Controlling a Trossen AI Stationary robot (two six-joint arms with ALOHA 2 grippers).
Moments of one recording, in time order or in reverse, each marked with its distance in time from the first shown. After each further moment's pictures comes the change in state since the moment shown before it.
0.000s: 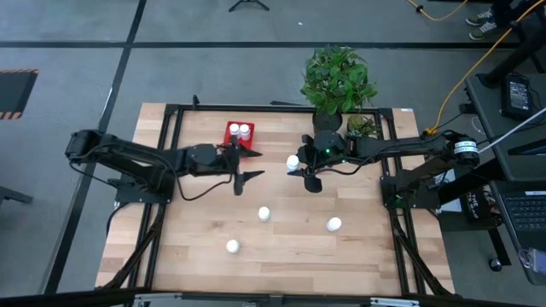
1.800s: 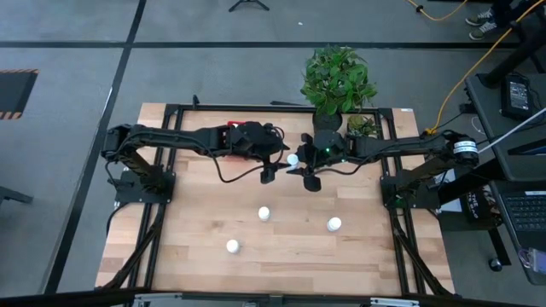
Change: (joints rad) left arm 0.135 0.369 0.585 -0.502 0.221 0.039; right arm 0.000 0.005 0.000 0.038 0.003 -0.028
